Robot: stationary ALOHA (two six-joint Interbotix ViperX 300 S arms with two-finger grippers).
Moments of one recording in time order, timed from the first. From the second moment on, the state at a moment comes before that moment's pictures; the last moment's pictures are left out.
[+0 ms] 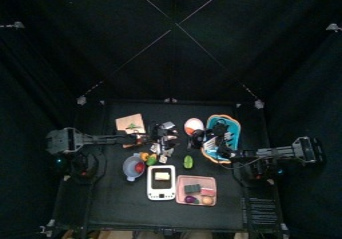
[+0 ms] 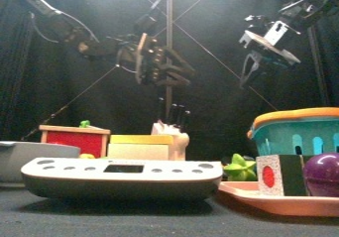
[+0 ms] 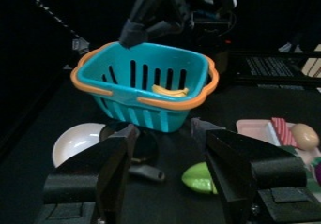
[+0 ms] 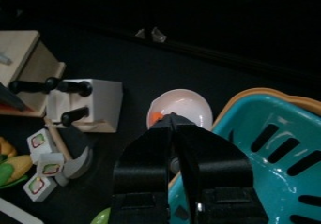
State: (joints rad) left arm 0.26 0.05 0.56 0.39 -0.48 -0.30; right arm 0.01 -0.54 0.84 -1.21 0.97 1.80
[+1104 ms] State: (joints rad) left arm 0.21 0.52 -0.03 0.62 0.12 -0.29; right arm -0.18 -0.72 1.01 -1.23 0.66 1.80
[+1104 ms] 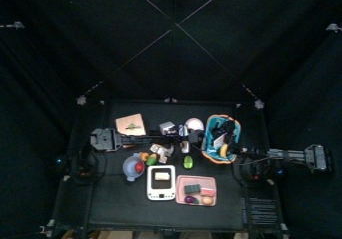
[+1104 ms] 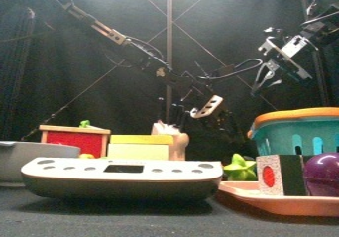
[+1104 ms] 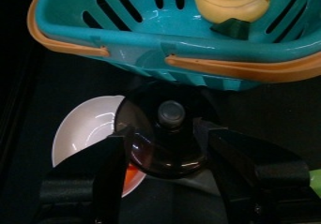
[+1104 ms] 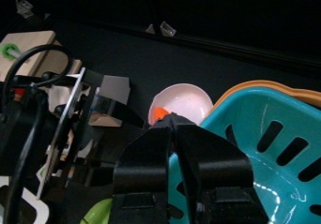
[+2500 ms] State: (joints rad) left arm 0.21 0.65 -0.15 0.69 0.13 -0.29; right arm -0.19 -0.72 1.02 -1.23 0.65 1.80
